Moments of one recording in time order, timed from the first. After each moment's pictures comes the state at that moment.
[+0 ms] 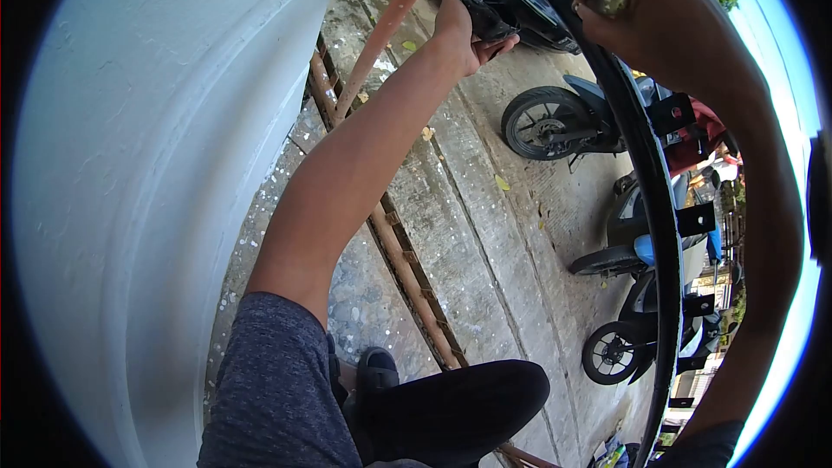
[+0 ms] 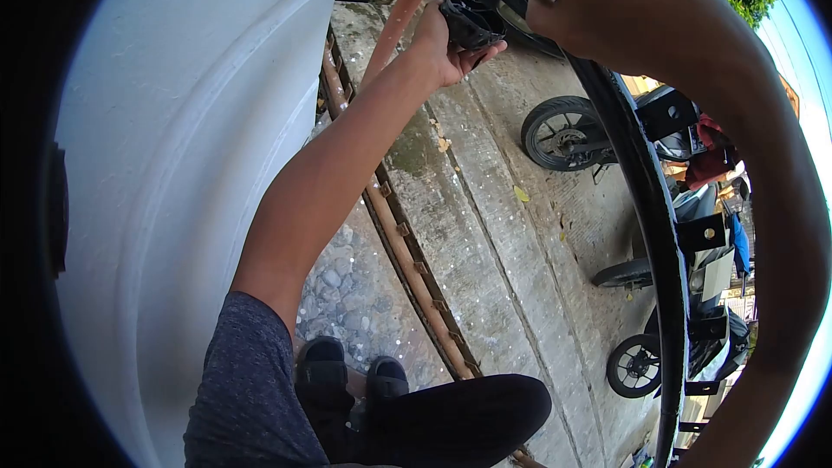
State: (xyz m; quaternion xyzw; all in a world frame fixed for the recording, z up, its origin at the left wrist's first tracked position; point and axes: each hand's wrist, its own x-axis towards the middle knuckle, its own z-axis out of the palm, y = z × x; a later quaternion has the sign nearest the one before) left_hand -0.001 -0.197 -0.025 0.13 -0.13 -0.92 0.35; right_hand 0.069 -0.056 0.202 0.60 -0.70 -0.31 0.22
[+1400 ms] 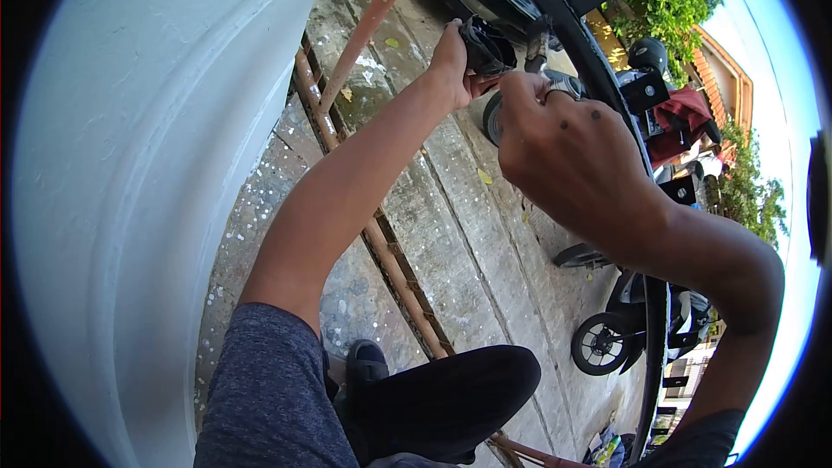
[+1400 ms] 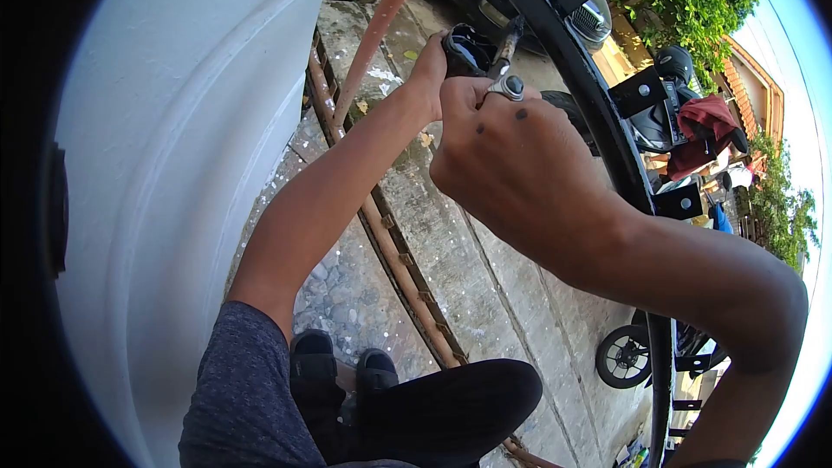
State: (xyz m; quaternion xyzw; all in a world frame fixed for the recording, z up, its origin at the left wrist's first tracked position) left_hand -0.015 -0.147 -0.052 0.08 -0.15 -0.94 0.28; right_hand 0.036 0.032 0.116 0.75 -0.39 -0.38 0.37
